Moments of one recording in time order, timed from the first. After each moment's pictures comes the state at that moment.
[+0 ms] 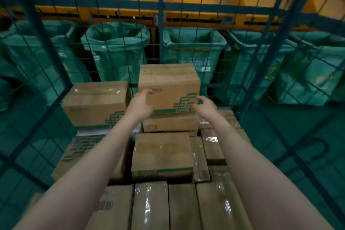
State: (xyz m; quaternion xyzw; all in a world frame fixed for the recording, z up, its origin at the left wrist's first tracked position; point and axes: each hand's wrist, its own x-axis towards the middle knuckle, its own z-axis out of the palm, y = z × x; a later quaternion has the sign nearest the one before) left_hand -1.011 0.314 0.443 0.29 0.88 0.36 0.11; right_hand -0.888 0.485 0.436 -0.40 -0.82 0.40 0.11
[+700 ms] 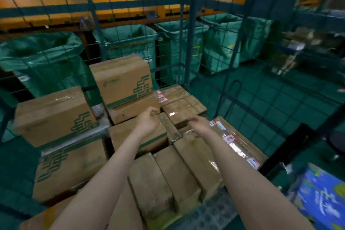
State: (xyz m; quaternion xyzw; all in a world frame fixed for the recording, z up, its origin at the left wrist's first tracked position) left_hand -0.849 0.220 0.419 0.45 0.79 0.33 0.26; right_hand -0.686 0.298 0.395 -0.56 -0.64 0.48 0.19
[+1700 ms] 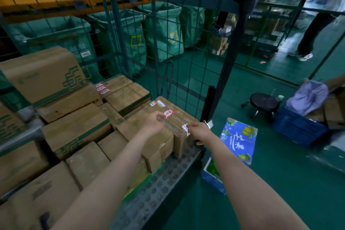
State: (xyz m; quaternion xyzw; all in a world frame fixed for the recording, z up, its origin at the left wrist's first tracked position) left_hand -0.567 0.201 0.392 0.55 0.72 0.25 0.34; right_hand -0.397 0.210 0.374 -0.66 -0.55 0.47 0.19
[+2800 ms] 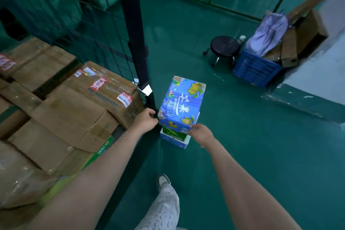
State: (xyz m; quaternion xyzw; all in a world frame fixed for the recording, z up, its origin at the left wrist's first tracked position) left_hand -0.310 0.275 0.240 0.55 0.71 0.07 0.44; right_hand -0.123 0.220 0.234 -0.76 -0.43 0.48 0.07
